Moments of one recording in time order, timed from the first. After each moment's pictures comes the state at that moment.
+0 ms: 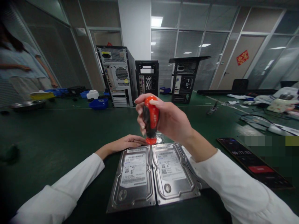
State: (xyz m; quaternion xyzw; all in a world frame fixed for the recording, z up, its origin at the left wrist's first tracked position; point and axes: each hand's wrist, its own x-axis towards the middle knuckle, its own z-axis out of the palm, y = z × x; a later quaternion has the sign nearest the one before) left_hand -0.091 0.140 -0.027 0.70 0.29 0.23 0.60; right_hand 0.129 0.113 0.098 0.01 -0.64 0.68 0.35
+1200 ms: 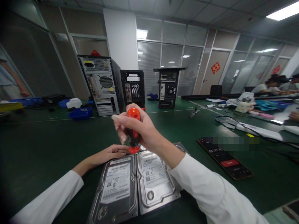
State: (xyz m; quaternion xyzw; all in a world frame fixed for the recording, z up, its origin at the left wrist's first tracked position) left_hand -0.090 0.139 -0.026 0.68 0.32 0.23 0.62; right_hand 0.115 0.114 0.089 0.07 -0.60 0.67 0.43
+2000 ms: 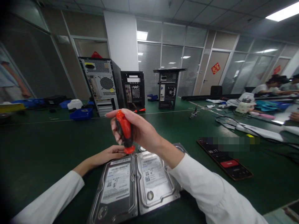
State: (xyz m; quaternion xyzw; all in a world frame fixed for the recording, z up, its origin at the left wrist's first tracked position) left_hand -0.090 0.140 -0.027 0.69 0.32 0.23 0.61; right_hand 0.116 0.116 0.089 0.06 -0.61 0.69 0.38
